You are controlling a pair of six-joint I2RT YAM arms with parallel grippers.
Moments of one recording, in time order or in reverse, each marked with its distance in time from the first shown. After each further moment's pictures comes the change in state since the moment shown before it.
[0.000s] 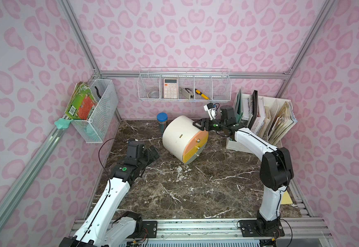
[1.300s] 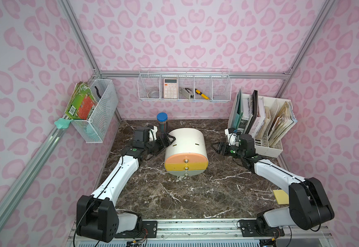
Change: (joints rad) left arm -0.017 0.346 0.146 0.271 0.539 0.005; right arm -0.086 -0.480 -0.793 0.303 0.167 0.155
